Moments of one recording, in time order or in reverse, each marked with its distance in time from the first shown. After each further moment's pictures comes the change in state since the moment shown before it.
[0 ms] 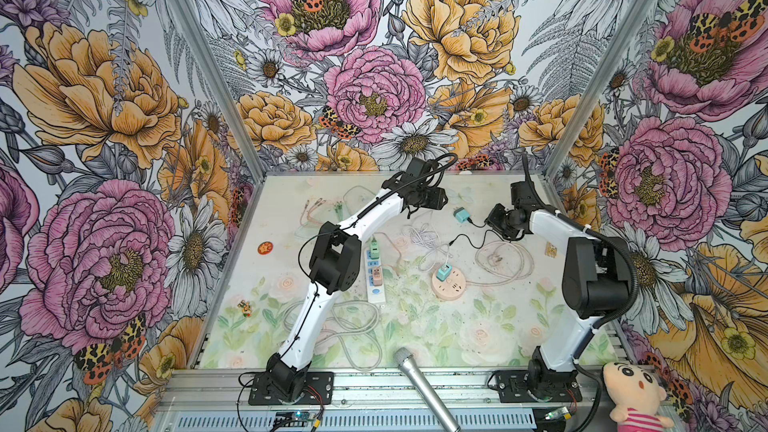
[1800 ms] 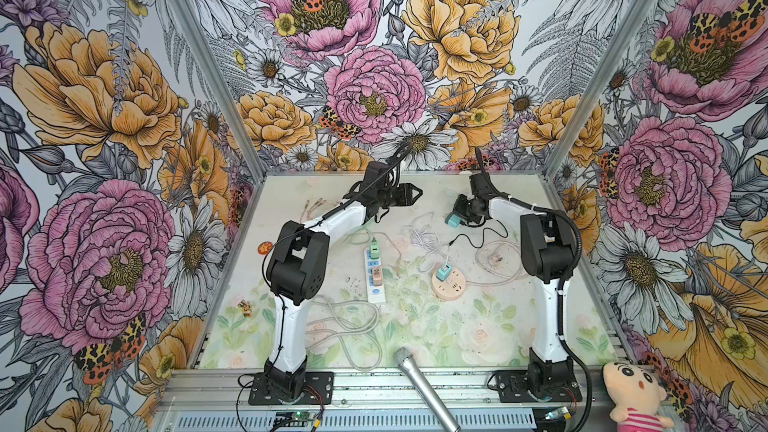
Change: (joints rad) left arm 0.158 -0.380 -0.648 0.475 0.184 -0.112; right arm 0.168 0.472 0.414 0.084 0.014 -0.044
